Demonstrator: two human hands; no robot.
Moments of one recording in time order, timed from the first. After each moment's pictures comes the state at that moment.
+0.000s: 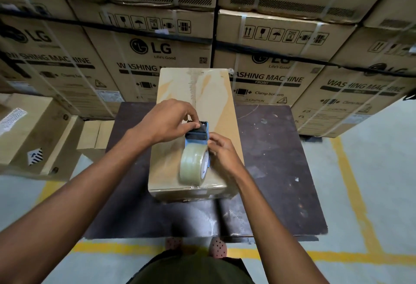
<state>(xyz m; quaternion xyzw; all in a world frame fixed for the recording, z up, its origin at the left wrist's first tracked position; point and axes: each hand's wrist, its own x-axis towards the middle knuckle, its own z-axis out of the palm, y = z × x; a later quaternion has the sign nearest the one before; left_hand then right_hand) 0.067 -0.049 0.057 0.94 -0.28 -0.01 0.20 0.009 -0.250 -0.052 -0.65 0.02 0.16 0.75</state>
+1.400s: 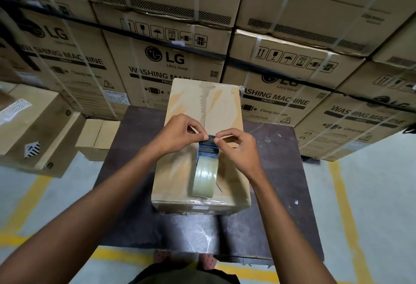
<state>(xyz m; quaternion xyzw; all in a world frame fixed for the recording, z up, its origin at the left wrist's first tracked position) 0.072 -0.040 0.026 0.87 -0.09 -0.09 0.48 0.043 -0.264 0.011 -0.82 -0.04 -0.01 0.57</state>
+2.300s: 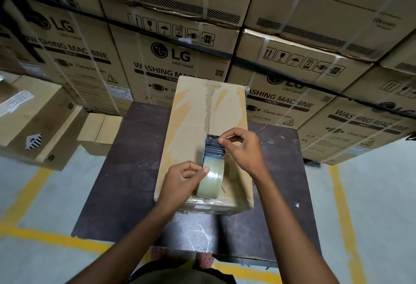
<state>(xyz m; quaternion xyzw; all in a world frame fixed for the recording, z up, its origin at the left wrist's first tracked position) -0.054 -0.070 -0.022 0.68 0.14 -0.09 0.71 0.053 -0.259 0.013 -0.84 -0.04 0.04 0.54</state>
